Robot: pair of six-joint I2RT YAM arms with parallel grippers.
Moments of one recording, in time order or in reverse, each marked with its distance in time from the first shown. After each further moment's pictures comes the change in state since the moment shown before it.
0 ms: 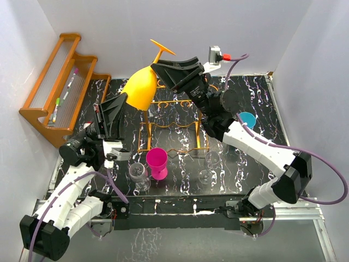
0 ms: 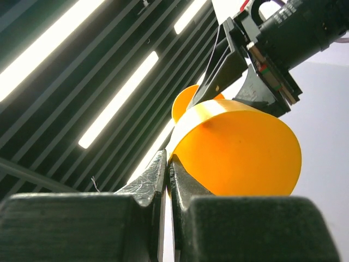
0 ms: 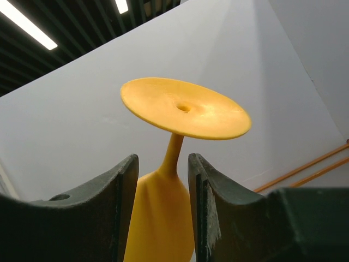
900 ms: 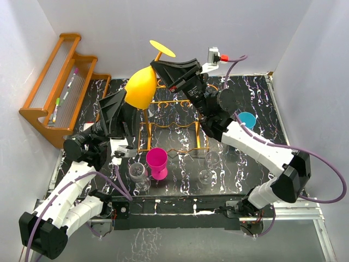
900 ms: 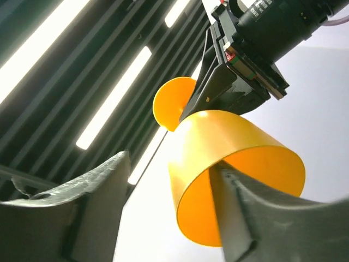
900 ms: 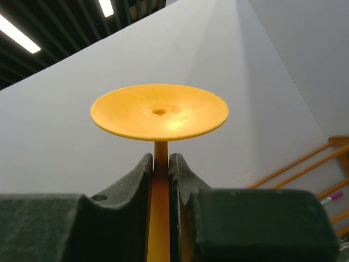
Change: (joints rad) left arm -0.058 0.011 0.000 -0.111 -0.018 0.176; right arm 0.002 0.024 0.005 0.014 0.042 -0.013
